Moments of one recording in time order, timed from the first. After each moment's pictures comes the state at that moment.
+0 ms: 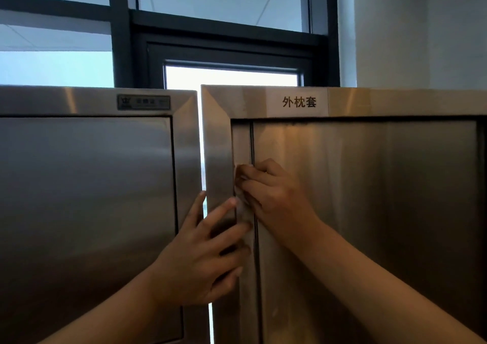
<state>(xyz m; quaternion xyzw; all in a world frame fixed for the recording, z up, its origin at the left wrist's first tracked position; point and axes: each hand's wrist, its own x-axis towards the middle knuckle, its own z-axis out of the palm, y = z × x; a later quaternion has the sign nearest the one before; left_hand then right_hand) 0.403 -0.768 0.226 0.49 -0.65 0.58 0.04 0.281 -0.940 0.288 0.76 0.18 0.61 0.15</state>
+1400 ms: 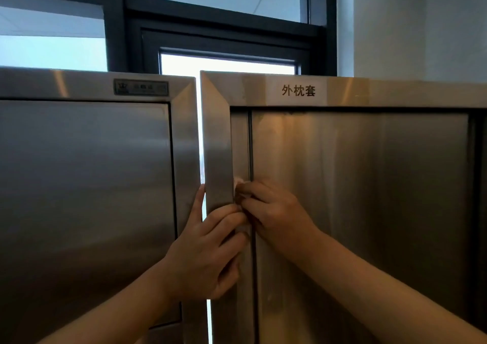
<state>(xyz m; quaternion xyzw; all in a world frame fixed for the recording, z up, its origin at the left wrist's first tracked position) 0.394 -0.777 0.208 0.50 -0.65 0.56 0.11 0.276 -0.945 0.251 0.80 0.20 0.55 0.15</state>
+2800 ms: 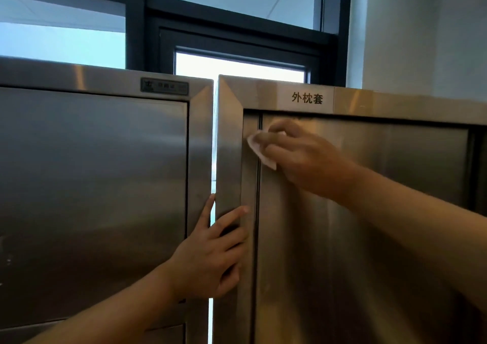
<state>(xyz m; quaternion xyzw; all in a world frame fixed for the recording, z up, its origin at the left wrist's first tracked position) 0.390 -0.768 0.187 0.55 -0.63 0.54 0.06 0.228 -0.961 0.351 0.76 0.22 0.47 0.39</state>
